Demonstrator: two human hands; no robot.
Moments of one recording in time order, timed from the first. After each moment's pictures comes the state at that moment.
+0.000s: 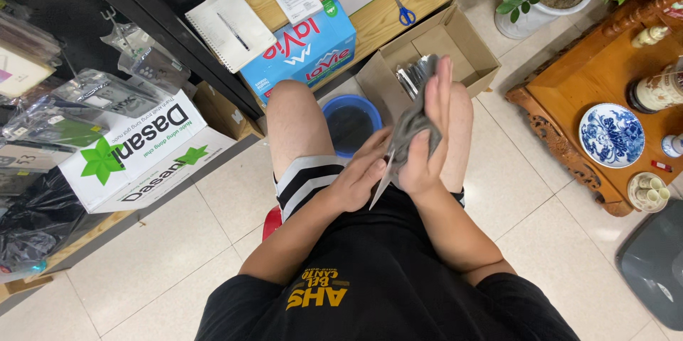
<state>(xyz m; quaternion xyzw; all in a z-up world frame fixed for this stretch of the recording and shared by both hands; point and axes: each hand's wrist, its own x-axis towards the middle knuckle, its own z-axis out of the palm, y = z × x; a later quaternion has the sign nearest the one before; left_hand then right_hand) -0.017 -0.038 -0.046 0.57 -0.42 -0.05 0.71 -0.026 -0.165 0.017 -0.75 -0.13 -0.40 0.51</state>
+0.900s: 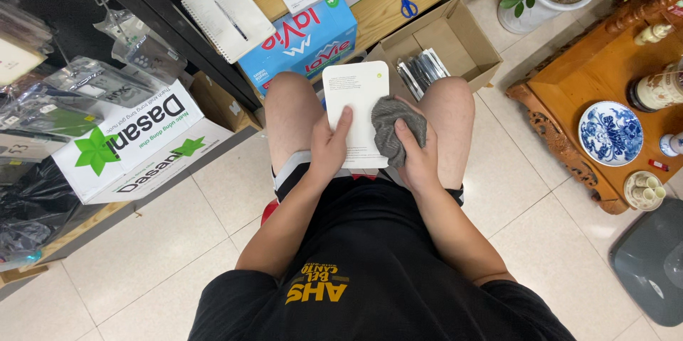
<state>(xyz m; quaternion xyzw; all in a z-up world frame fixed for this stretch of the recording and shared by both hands) 0.014 -0.018 -0.057 0.68 -0.07 -0.03 0.73 -0.032 -0.184 -0.080 -0.60 0.05 -0.15 0.78</state>
